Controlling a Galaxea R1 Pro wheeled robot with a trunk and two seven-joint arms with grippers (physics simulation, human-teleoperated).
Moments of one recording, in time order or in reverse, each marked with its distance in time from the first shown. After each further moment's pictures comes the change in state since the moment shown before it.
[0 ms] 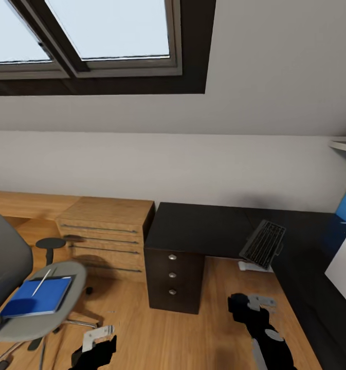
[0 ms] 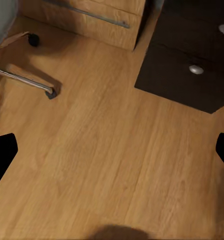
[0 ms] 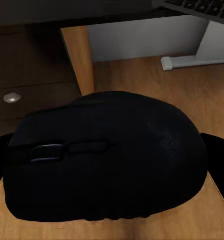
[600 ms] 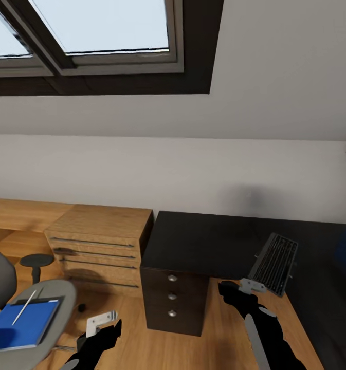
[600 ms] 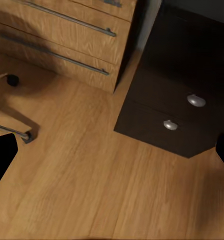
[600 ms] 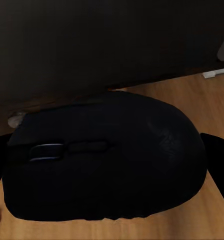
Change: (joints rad) left arm 0.000 -0.033 0.007 -0.139 0.000 0.062 -0.001; right arm -0.108 0.021 -0.001 0.015 -0.130 0.114 0.006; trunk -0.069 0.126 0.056
